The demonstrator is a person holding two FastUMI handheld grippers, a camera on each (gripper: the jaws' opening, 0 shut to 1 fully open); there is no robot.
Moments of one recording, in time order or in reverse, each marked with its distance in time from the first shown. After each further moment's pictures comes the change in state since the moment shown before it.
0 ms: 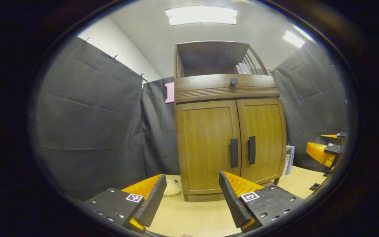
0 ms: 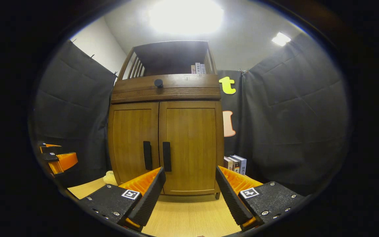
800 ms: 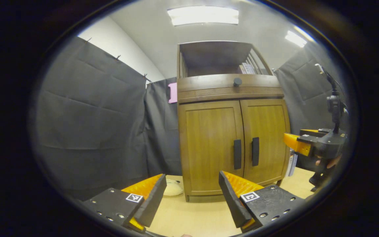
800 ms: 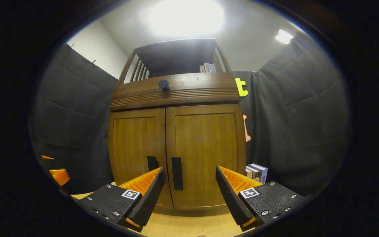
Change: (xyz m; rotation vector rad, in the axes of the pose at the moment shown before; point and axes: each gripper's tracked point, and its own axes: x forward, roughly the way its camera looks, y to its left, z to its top) left arm 0.005 0.009 -0.002 -0.006 0.000 0.046; right arm 0.103 0.034 0.018 0.035 -0.051 0.081
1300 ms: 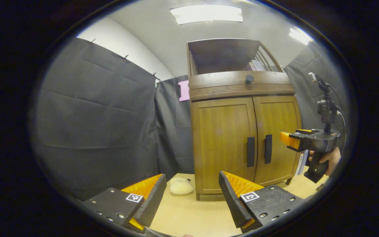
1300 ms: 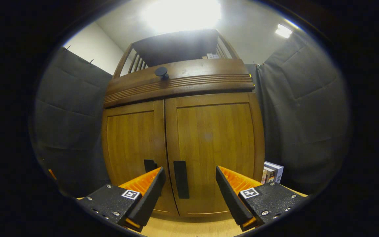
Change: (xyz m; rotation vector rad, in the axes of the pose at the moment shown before) left arm -0.001 0.024 -0.003 0.013 0.021 0.096; right arm 0.067 0.015 -0.015 0.039 0.029 0.044
